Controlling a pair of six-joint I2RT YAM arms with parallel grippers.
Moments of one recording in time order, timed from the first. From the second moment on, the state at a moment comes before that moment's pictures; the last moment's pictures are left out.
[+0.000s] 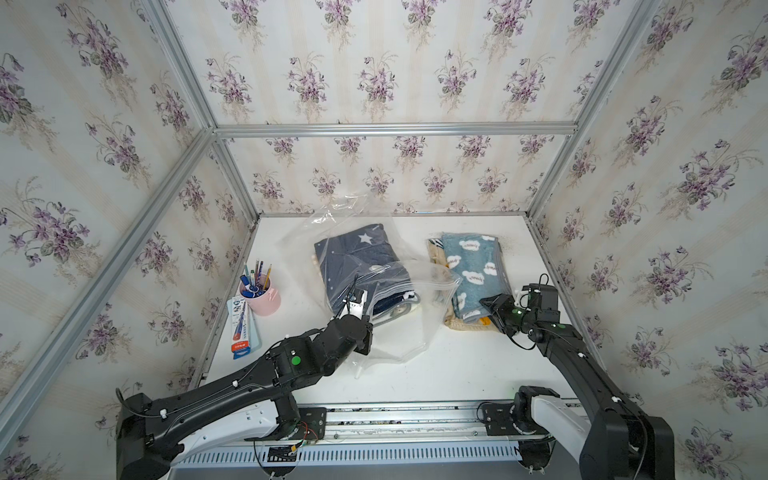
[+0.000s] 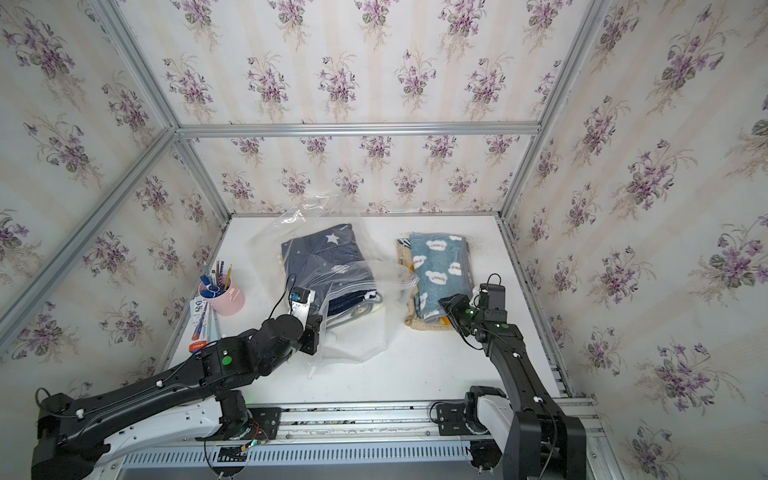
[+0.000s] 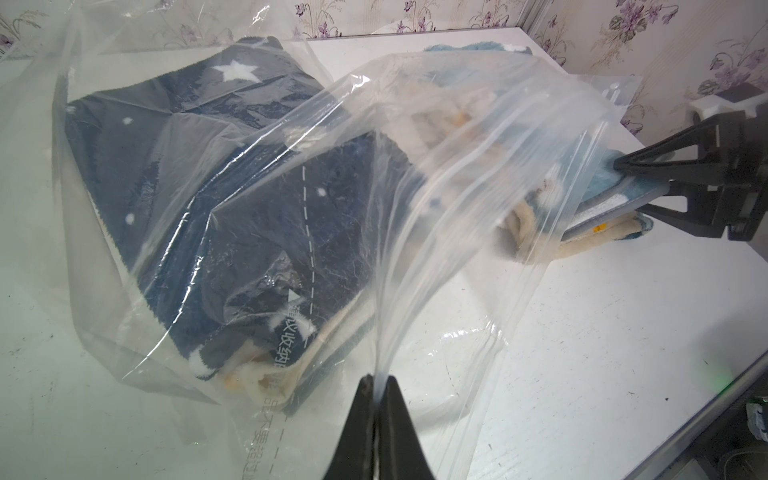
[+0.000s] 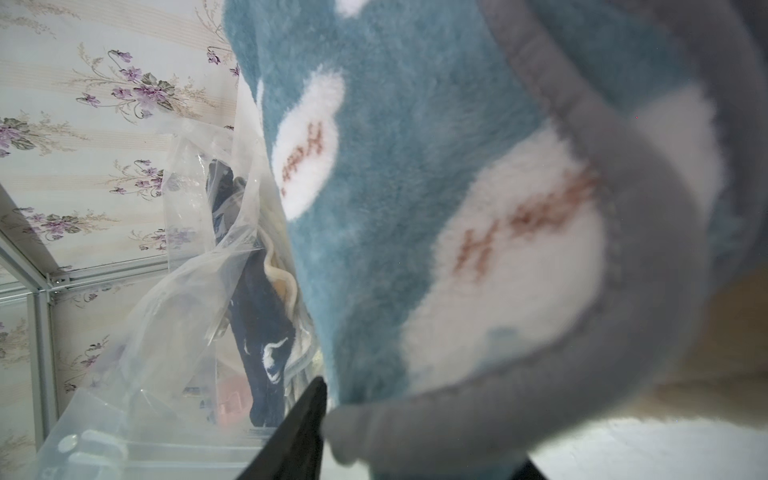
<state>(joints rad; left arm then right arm) -1.02 0.87 0.69 -0.49 -0.48 -0.53 -0.07 0.98 0.49 -0.34 -0.48 0.89</state>
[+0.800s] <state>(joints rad) -1.02 0.78 0.61 -0.50 -0.54 -0.55 0.46 1.21 0.83 -0.55 0.03 0.68</state>
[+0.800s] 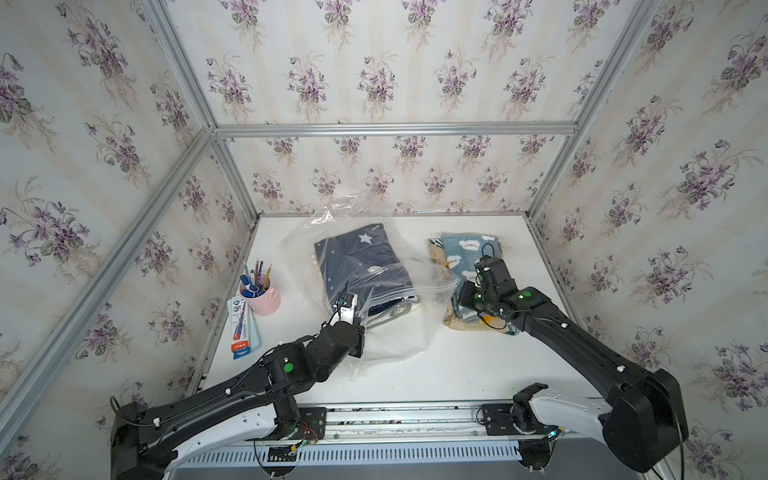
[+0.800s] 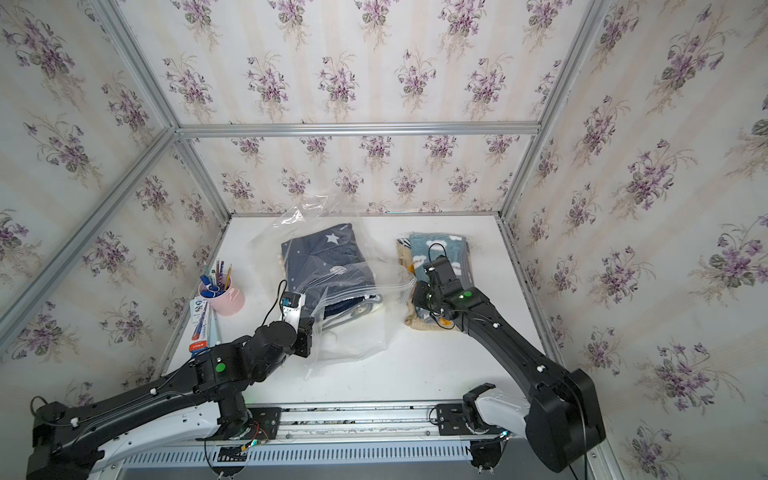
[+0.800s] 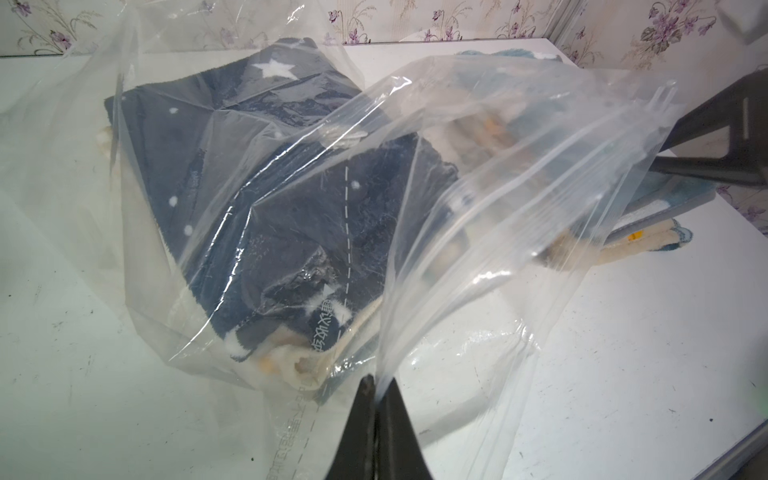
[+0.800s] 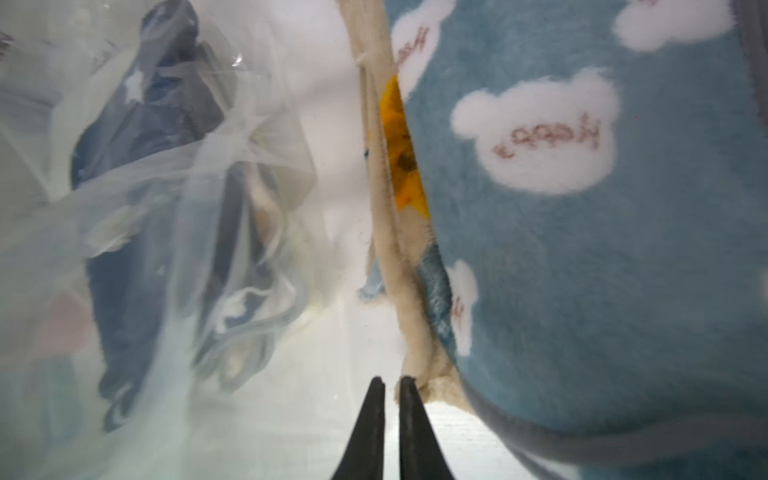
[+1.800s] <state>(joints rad) -1.02 0.86 0.67 -0.53 -0.55 -0.57 0.44 1.47 0.74 -0.38 0.20 0.61</state>
